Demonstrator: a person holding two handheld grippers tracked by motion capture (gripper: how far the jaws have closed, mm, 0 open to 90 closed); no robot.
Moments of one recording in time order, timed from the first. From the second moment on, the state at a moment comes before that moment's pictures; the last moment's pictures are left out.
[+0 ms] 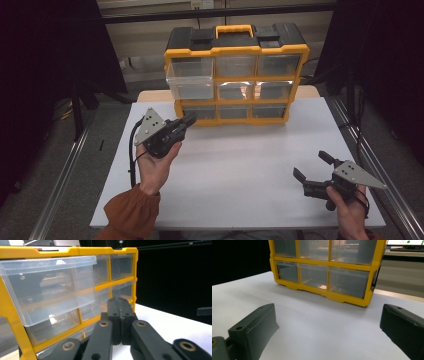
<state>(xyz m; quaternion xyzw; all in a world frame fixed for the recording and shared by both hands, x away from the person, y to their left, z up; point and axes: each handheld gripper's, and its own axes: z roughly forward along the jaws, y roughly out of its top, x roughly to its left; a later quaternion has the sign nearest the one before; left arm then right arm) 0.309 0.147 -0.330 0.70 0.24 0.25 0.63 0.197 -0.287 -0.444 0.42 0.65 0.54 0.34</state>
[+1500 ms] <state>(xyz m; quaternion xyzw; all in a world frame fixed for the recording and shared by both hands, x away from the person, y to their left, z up) 0.370 0.153 -0.334 0.68 0.29 0.27 0.62 0.197 -0.286 -0.445 0.41 0.65 0.54 0.33</state>
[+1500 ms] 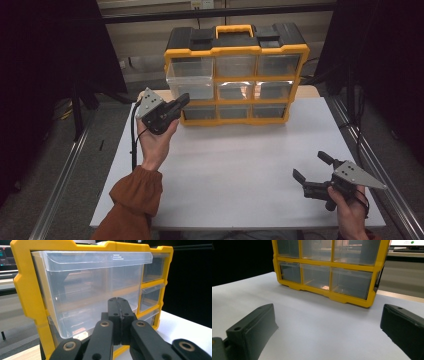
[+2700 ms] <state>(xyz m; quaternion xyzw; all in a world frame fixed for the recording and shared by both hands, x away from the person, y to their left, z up) 0.388 0.147 -0.331 0.67 0.30 0.29 0.61 0.196 -0.287 -0.445 0.41 0.65 0.54 0.34</state>
